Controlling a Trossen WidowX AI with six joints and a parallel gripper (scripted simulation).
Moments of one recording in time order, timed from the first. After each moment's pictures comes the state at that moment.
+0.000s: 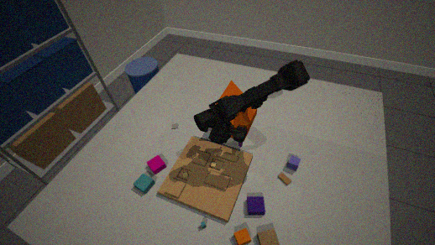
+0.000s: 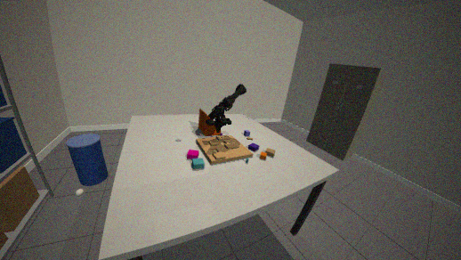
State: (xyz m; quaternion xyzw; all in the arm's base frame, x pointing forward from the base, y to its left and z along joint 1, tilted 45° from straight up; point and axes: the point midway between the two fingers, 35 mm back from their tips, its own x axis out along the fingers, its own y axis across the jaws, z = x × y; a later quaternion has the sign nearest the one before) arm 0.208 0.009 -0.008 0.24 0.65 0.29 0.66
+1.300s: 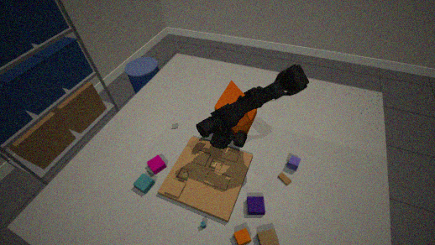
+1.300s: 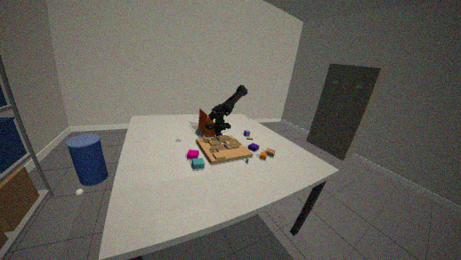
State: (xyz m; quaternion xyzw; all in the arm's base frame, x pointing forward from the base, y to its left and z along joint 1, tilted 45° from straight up) arm 0.205 0.035 -0.033 0.24 0.65 0.29 0.66
